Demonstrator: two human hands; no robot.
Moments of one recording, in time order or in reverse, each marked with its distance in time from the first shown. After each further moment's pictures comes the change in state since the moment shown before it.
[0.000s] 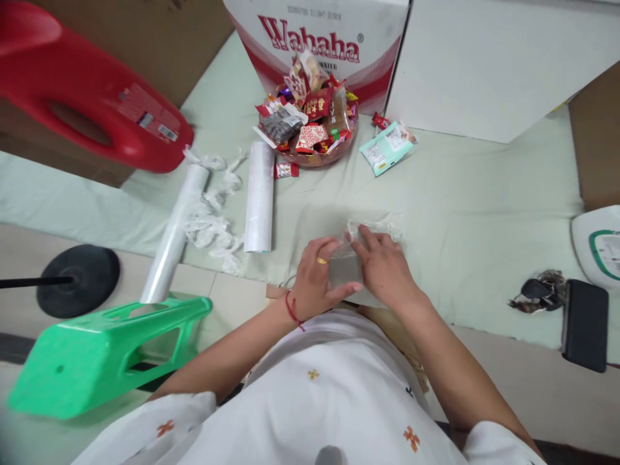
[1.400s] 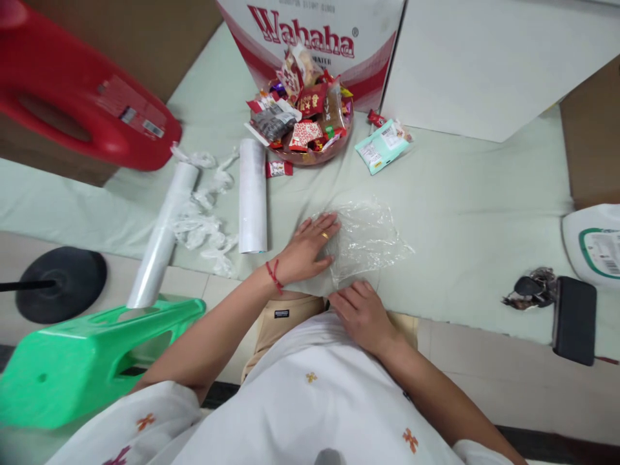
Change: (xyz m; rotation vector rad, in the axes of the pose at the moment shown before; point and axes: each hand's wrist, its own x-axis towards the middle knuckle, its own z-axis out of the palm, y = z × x) left_hand 0.048 -0.049 -0.017 0.198 -0.619 -0.021; right_hand -0.056 -0.053 0.035 0.358 0.334 -0.227
